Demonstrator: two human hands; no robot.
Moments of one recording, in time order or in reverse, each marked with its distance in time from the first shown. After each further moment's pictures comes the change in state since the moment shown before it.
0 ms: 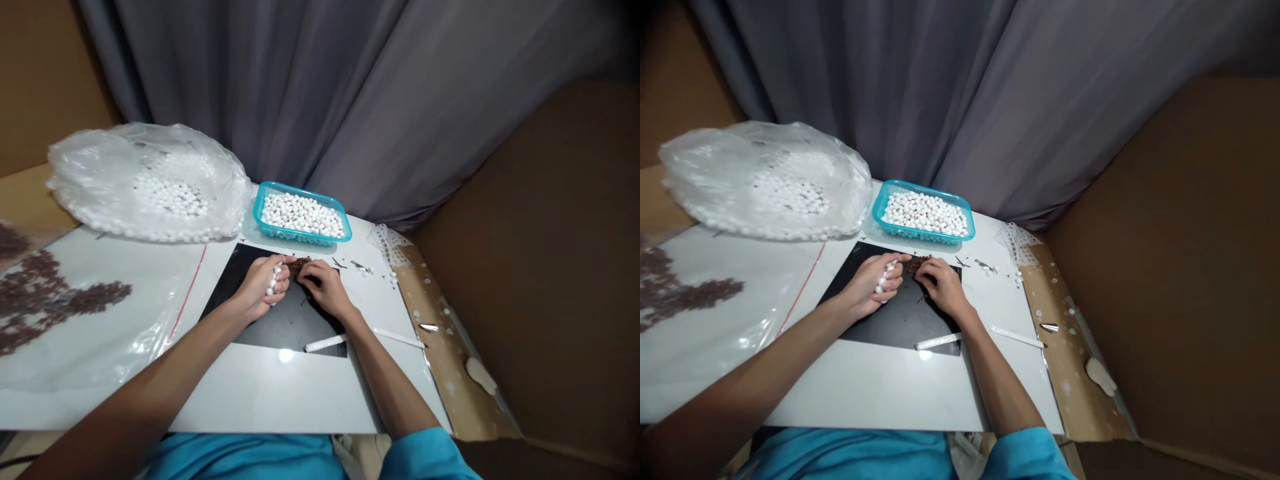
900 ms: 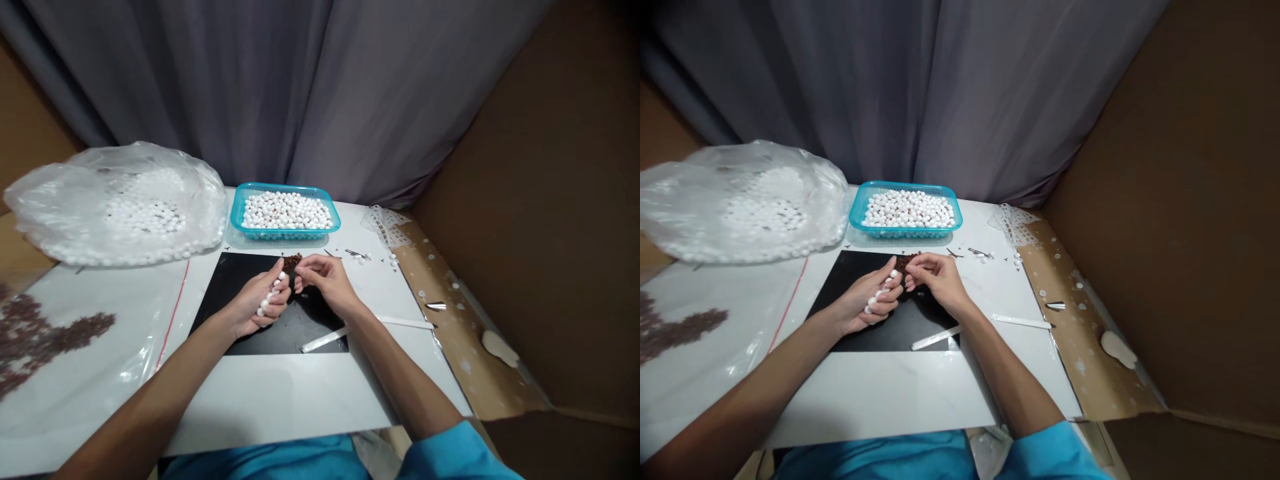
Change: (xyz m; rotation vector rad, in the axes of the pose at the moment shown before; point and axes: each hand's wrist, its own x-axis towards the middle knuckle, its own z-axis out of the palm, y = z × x) left_hand 0.000 -0.008 0.001 0.145 -0.199 -0.421; right_hand -0.004 -0.026 -0.011 0.938 0.140 0.353
